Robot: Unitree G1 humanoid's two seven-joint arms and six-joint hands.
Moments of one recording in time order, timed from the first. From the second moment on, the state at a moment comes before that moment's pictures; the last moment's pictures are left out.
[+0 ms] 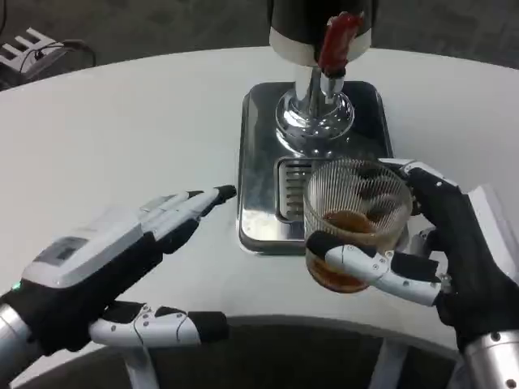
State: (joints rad) left arm -0.13 0.70 0.14 -0.08 0.25 -0.56 -0.42; right arm -0.03 -0.06 0.22 -0.71 -0.59 0.41 0.00
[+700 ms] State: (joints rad) left arm -0.02 0.71 0.14 -0.23 0.36 -0.48 -0.42; right arm 0.06 -0.05 0.23 -0.79 -0.65 0.41 0.06
